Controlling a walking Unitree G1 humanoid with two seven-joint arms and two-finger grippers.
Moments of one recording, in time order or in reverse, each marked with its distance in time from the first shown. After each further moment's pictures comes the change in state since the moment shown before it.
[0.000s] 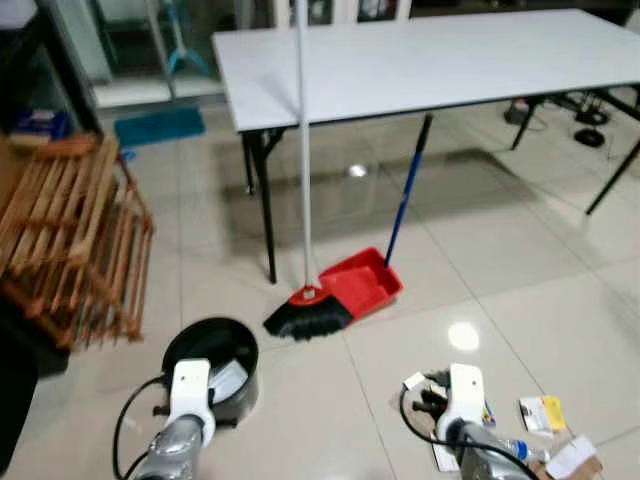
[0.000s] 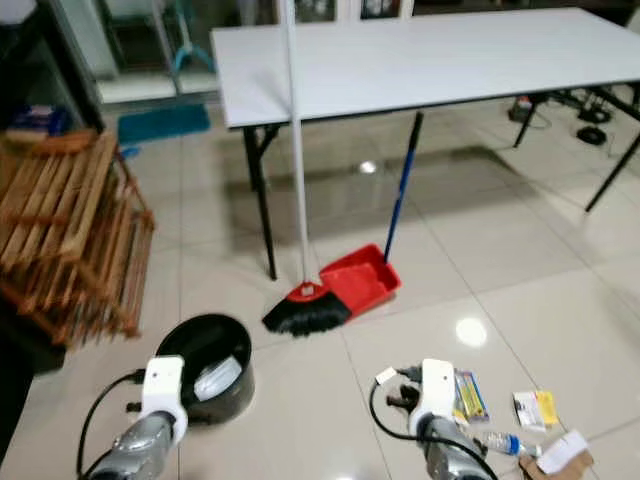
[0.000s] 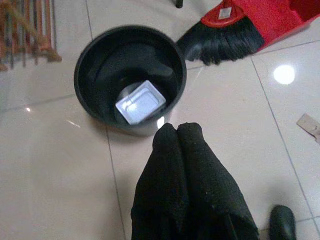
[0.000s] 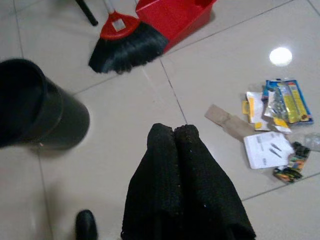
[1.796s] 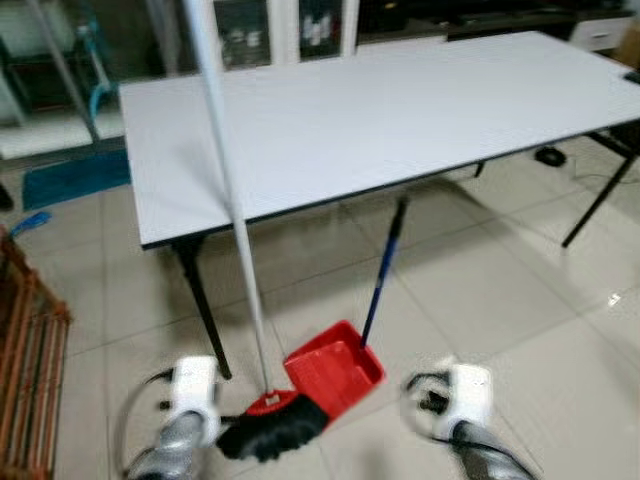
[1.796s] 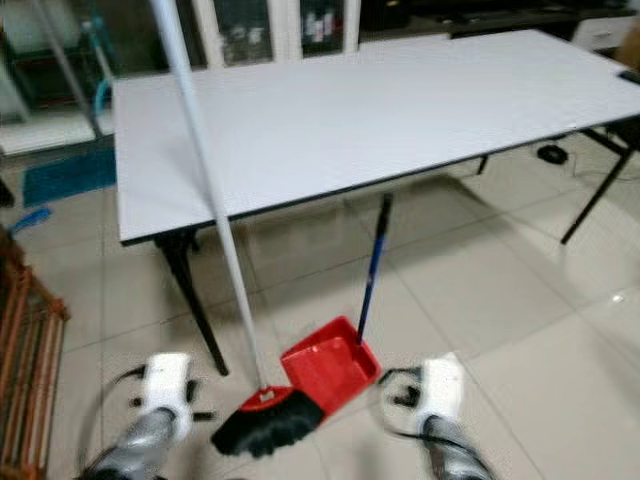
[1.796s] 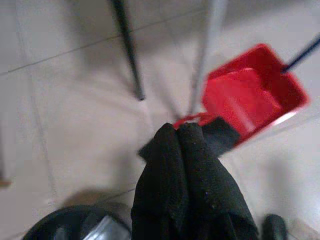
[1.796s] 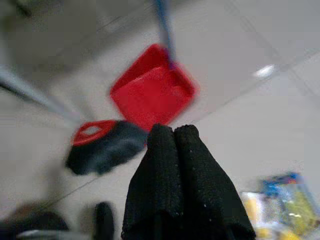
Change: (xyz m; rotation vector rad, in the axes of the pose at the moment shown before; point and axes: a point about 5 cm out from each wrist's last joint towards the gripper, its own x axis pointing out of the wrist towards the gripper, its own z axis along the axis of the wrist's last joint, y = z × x) left arm 0.001 0.000 0.004 0.011 -0.010 -0.011; right arm 0.002 0.008 0.000 0.030 -0.008 0.003
